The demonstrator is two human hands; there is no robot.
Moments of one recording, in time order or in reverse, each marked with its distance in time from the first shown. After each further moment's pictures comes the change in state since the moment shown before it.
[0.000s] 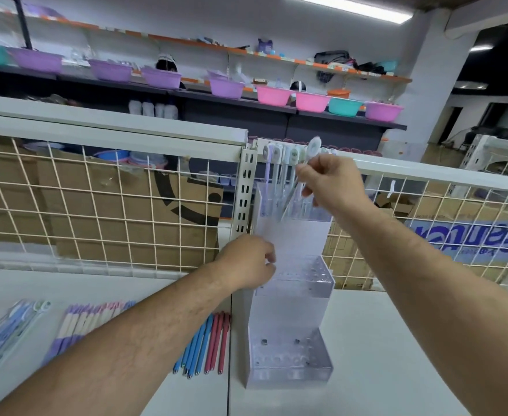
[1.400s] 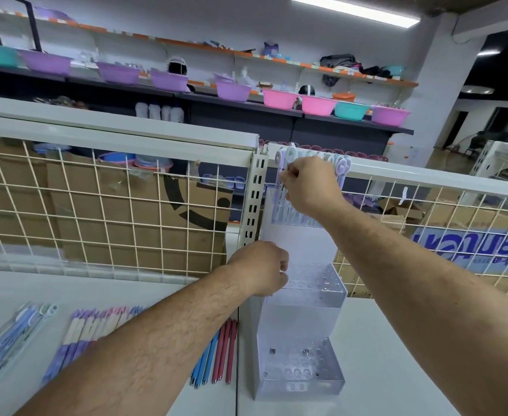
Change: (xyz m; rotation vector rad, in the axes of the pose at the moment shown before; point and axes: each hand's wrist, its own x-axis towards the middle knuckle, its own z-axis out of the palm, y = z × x) left_hand 0.008 0.001 -0.004 0.111 -0.089 0.014; right_hand 0.024 -0.019 0.050 -0.393 -0.078 -0.054
